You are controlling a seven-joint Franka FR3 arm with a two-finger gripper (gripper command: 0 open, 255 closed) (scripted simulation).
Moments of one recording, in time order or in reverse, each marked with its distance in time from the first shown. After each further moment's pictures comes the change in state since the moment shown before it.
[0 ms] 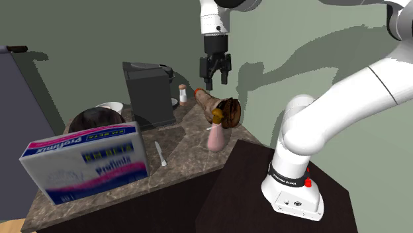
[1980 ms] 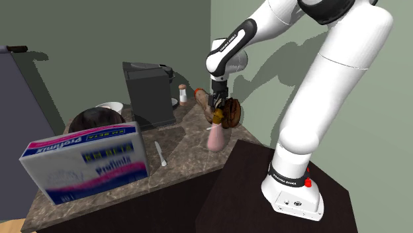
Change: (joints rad) arm -0.109 0.575 -0.407 -0.125 -0.152 0.824 -0.463
